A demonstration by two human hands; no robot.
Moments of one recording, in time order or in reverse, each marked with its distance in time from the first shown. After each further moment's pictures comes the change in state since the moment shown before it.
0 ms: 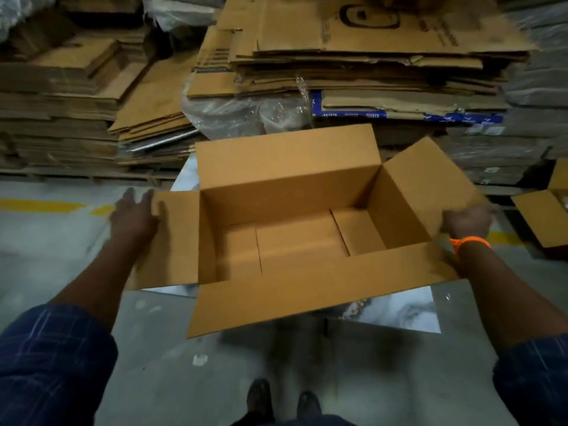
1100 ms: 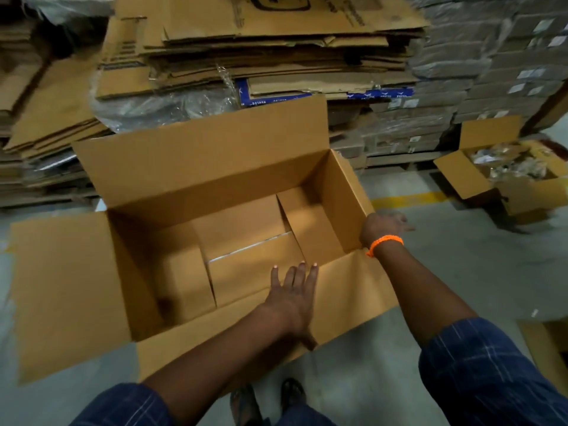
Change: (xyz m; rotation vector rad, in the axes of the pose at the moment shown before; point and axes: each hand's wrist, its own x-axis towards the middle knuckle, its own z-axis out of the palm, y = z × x) left_hand -0.263 0.281 0.086 0.379 -0.630 0.969; right_hand -0.059 0.056 0.017 -1.155 -0.163 -0.182
